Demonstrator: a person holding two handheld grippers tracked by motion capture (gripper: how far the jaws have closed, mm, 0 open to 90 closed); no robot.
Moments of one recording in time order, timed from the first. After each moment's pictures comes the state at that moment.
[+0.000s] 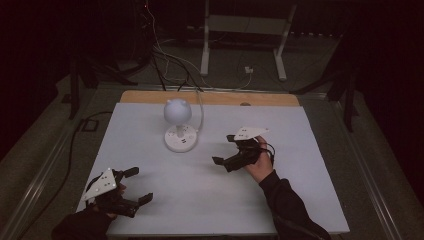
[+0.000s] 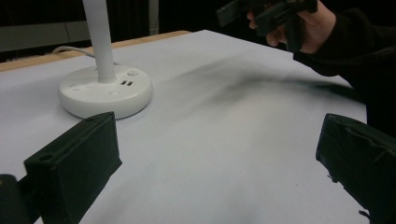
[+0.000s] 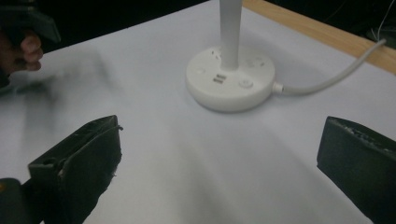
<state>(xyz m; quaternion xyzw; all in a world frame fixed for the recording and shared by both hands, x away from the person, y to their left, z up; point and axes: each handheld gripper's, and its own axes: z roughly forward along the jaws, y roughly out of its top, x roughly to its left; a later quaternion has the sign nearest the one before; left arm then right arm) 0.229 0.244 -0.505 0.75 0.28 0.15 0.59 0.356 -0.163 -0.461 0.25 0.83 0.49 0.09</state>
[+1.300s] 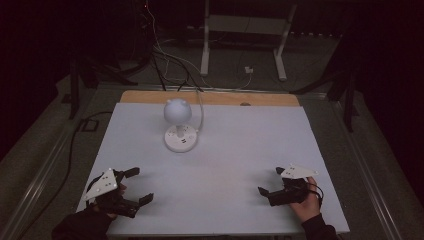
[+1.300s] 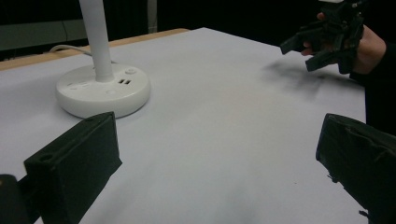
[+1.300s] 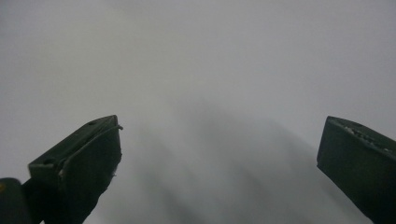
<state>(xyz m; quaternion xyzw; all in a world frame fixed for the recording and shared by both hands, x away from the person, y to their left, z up) 0.229 0.242 -0.505 0.75 0.27 0.15 0.58 0.268 -0.288 -0.512 0.36 0.83 0.40 0.16</state>
